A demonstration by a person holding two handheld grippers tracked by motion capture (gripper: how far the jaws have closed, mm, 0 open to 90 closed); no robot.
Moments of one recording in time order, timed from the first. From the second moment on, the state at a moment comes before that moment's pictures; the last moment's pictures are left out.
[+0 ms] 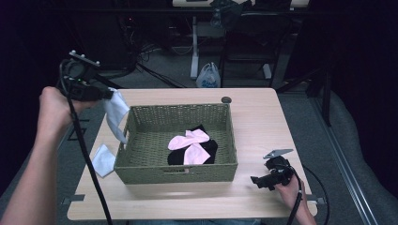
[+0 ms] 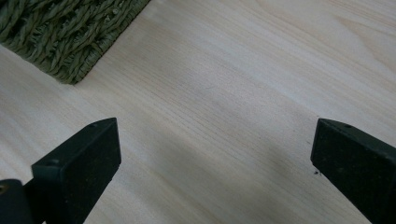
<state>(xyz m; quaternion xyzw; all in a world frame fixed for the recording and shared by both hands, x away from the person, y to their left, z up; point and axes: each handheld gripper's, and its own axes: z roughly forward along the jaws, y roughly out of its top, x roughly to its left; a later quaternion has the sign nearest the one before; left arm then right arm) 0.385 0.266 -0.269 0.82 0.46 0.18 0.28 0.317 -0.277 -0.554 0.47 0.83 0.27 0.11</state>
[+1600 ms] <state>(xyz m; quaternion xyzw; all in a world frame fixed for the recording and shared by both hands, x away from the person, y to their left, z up) 0.391 0.350 -0.490 0.77 0.59 0.06 0.21 0.316 -0.277 -0.554 0.47 0.84 0.27 0.11</state>
